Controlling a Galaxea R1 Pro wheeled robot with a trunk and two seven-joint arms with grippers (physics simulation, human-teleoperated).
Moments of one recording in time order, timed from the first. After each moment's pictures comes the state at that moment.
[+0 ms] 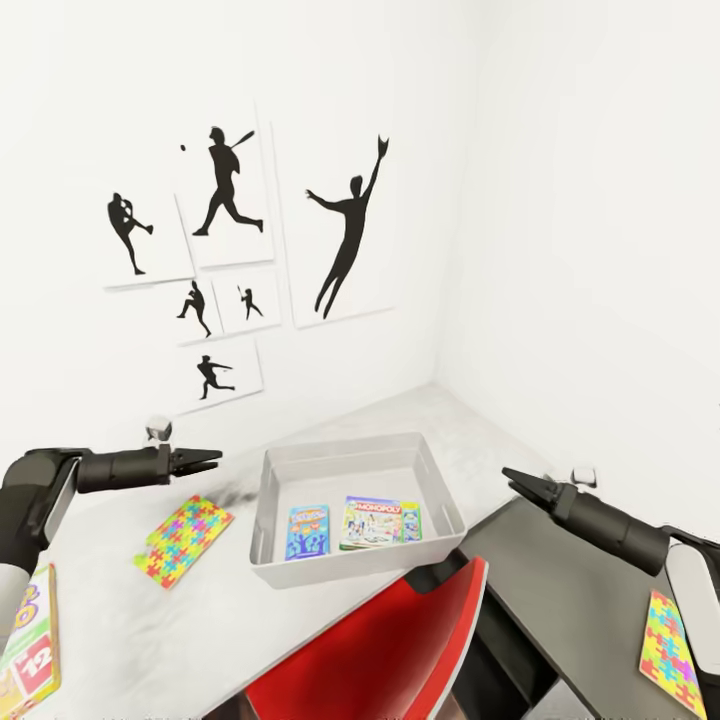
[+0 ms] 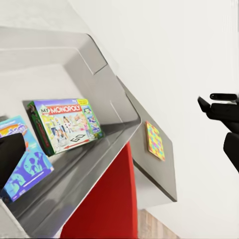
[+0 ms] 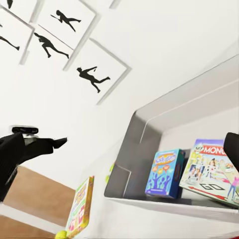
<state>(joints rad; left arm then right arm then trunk) -0.78 0.41 0.14 -0.94 0.04 1.00 -1.47 -0.35 -0.21 -0.39 -1.52 -0.60 1.04 0.88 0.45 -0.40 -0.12</state>
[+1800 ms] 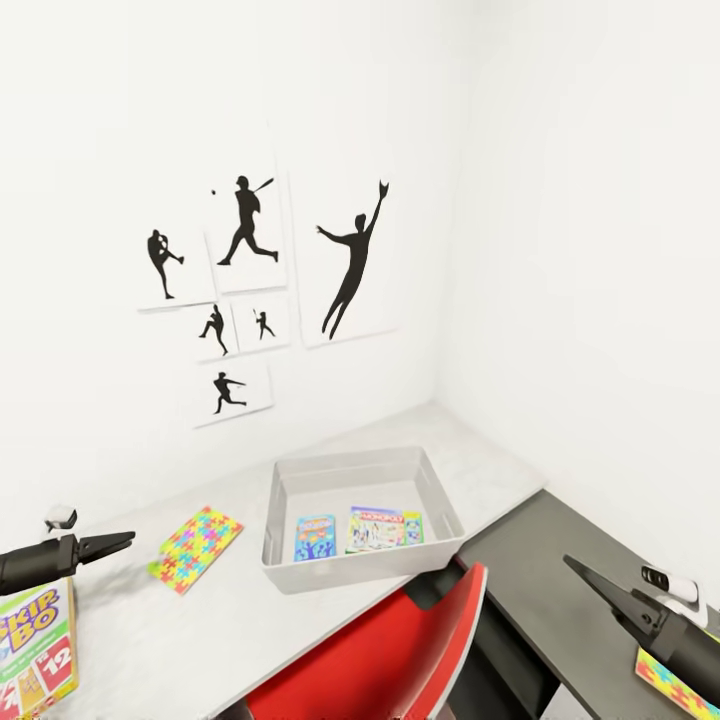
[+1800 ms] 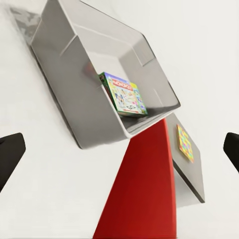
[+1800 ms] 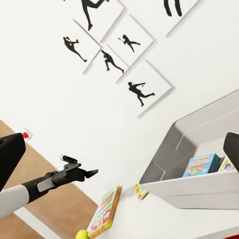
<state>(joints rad) -0.71 0.63 0.25 -0.37 0.04 0.51 -1.57 0.00 -0.19 -0.59 -1.51 -0.58 0.75 1.34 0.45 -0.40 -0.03</state>
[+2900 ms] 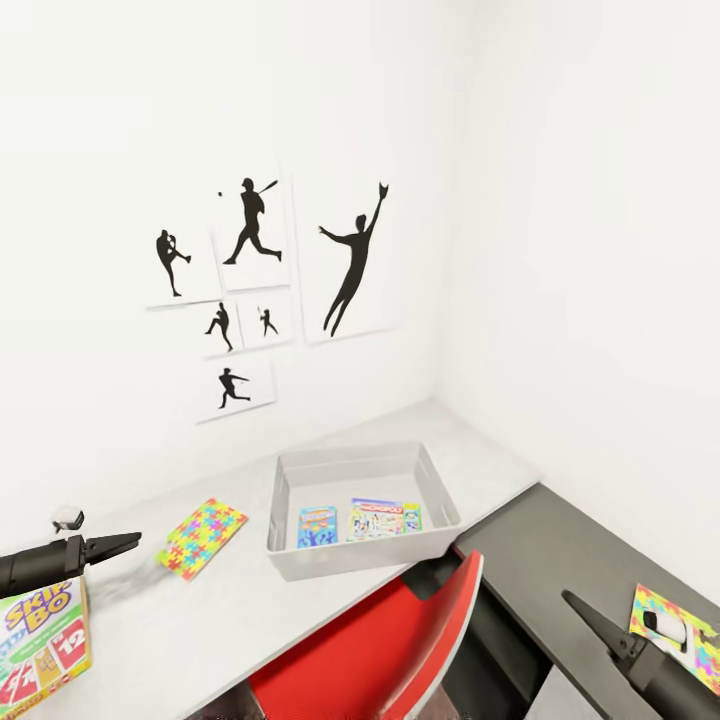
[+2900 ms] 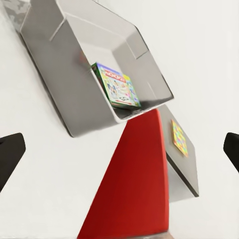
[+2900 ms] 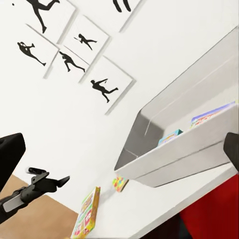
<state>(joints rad) -0.71 0.62 0.25 -0.36 0.05 0.51 -1.57 0.09 -0.10 -0.61 -1.50 -0.59 0.69 1.17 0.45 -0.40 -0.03</state>
